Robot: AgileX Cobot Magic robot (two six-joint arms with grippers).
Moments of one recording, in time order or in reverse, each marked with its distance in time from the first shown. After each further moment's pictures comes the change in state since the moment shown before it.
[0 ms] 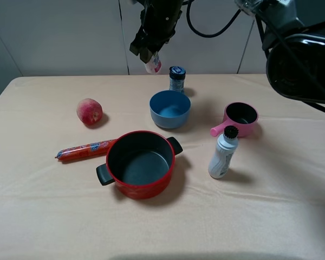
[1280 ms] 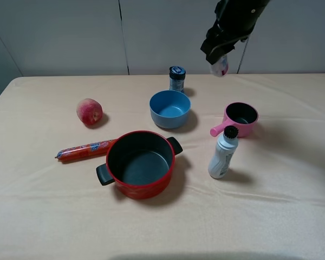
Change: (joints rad) left arm 0.000 0.000 0.000 0.000 0.000 0.000; right arm -0.181 -0.612 0.893 -0.073 -0.250 0.015
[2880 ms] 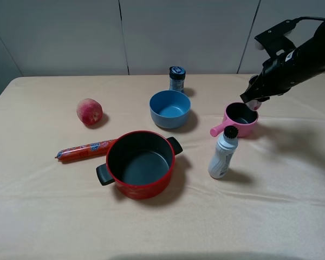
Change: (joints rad) left arm 0.000 0.000 0.000 0.000 0.000 0.000; right arm -0.247 -0.134 0.668 0.057 -0.751 -0.012
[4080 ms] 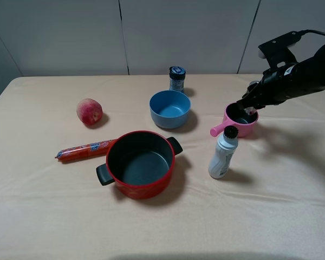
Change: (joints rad) left arm 0.000 0.000 0.000 0.000 0.000 0.000; right arm 0.000 -0.001 0.117 0.091 -0.203 -0.003
